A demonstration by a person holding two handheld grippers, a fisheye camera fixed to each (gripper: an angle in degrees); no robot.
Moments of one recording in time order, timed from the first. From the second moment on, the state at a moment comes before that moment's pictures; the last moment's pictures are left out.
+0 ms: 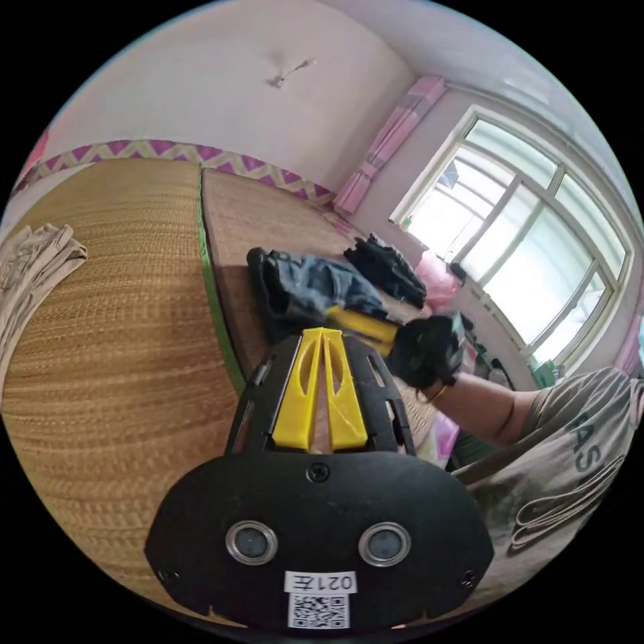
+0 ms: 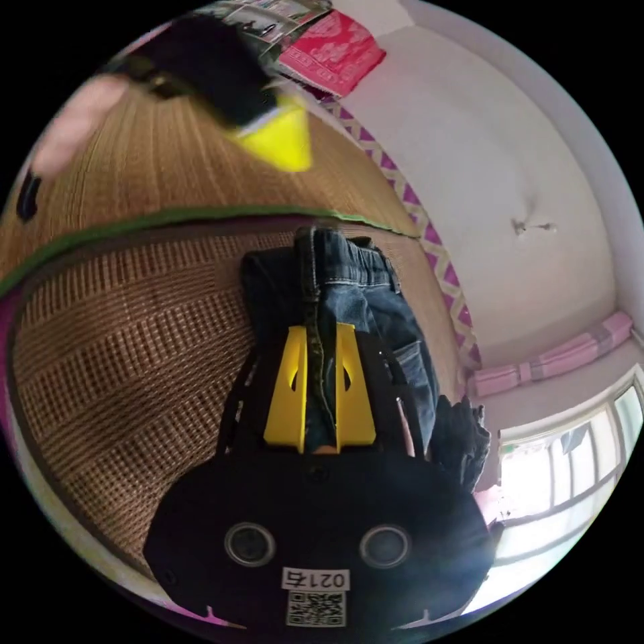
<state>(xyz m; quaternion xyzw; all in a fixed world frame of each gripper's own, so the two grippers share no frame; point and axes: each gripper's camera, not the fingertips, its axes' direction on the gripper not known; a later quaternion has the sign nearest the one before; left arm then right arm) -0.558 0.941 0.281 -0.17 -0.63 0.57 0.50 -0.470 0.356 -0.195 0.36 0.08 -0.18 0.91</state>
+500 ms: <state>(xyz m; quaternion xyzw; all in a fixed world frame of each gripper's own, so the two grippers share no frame) -0.671 0.776 0.186 -0.17 -0.72 0.50 0.45 -0.298 0.433 -0.021 0.27 -0.14 0.07 0.95</state>
